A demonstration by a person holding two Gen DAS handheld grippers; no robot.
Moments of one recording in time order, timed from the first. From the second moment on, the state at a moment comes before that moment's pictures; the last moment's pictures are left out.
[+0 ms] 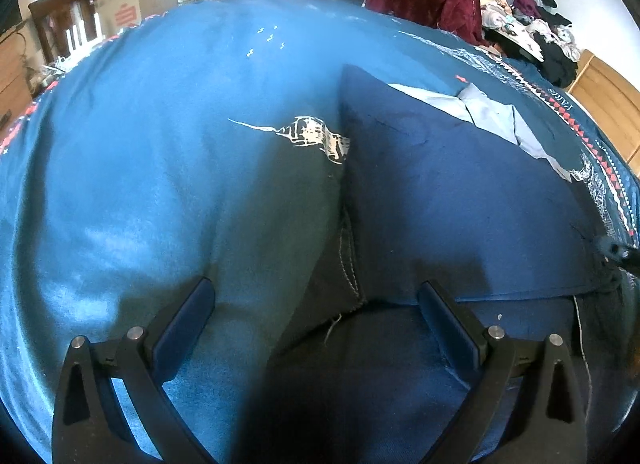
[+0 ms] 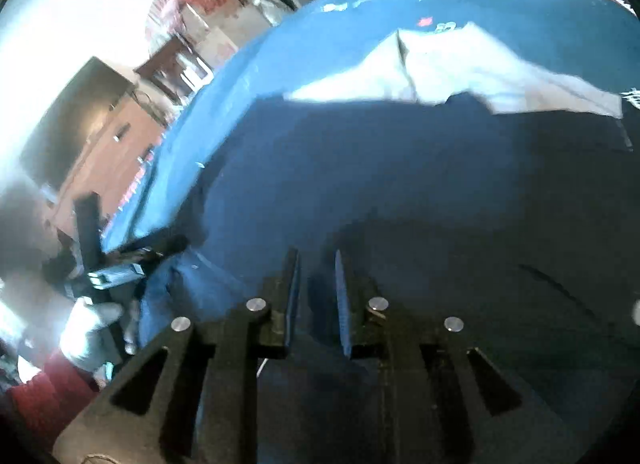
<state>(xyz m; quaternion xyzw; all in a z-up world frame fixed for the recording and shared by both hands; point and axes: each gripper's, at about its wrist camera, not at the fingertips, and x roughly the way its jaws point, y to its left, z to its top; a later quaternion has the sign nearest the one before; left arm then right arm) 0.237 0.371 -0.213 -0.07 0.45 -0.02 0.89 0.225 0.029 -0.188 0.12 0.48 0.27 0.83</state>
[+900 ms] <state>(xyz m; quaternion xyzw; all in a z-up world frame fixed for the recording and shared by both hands) 0.063 0.460 -0.179 -0.16 0.48 -0.09 0.86 -0.058 -0.214 -0.202 0.30 0.55 0.15 0.76</state>
